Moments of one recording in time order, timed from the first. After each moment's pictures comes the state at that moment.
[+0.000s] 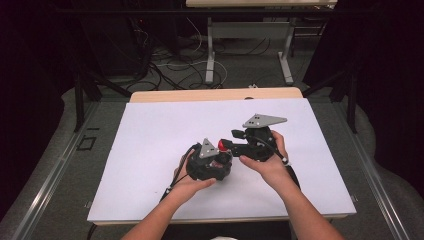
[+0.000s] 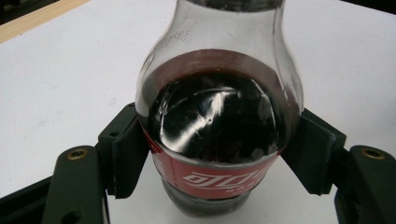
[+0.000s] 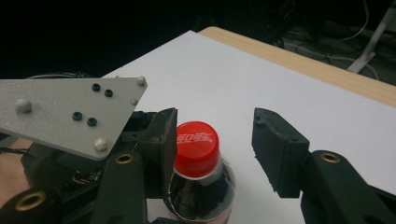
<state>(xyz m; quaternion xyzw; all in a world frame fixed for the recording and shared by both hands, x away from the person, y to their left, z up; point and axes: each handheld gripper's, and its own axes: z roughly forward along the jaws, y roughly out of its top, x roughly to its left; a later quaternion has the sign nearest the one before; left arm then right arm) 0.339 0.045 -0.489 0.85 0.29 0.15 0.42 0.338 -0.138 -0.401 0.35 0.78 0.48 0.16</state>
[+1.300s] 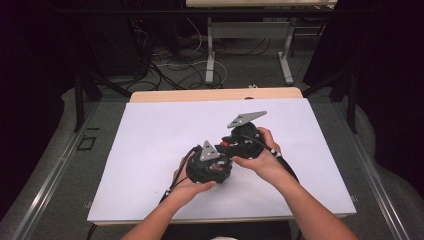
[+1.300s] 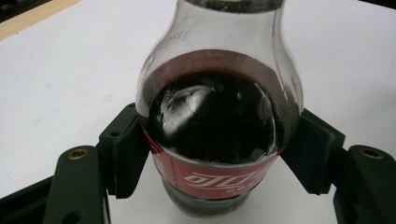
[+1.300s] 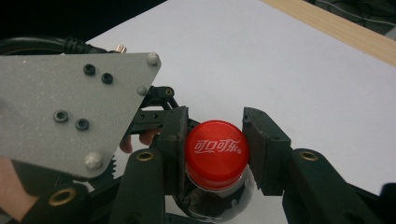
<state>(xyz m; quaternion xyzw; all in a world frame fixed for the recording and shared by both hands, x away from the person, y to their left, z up) 0.331 0.047 -0.487 0.86 0.28 0.14 0.41 0.350 -0.117 -0.401 0.32 0.85 0.41 0.11</state>
